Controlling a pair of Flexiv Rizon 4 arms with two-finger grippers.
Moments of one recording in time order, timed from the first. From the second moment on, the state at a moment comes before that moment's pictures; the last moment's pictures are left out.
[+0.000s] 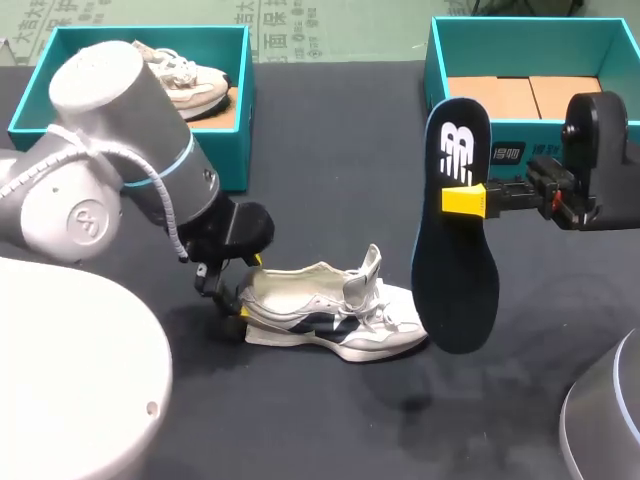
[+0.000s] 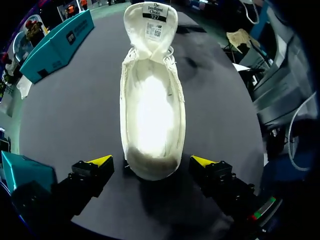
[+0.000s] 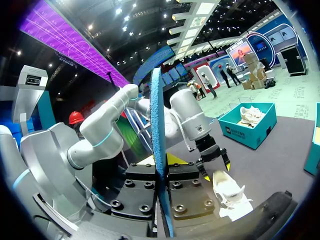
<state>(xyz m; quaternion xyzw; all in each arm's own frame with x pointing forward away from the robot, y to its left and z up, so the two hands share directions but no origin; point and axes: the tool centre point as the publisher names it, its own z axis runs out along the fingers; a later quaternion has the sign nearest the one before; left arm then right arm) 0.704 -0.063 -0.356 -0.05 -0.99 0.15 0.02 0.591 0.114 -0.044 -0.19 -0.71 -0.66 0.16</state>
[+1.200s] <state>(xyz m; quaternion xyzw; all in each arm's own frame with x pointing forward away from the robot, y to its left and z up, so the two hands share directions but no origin) 0.723 -0.124 -0.310 -0.11 -0.99 0.06 -0.03 0.591 0.114 -0.044 -0.19 -0.71 -0.66 0.16</state>
